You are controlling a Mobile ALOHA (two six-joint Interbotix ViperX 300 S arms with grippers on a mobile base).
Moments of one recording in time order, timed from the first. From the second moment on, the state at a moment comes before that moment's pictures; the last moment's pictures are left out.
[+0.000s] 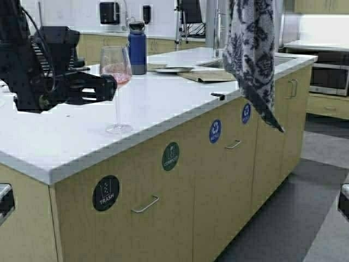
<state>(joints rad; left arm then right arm) -0.24 0.52 0.83 0.08 -1.35 -0.02 0.37 -0.47 0.81 -0.11 -0.57 0.08</state>
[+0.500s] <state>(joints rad) -0.29 0.74 0.68 0.08 -1.41 -0.03 0.37 -0.47 0.81 -0.11 -0.57 0.08</state>
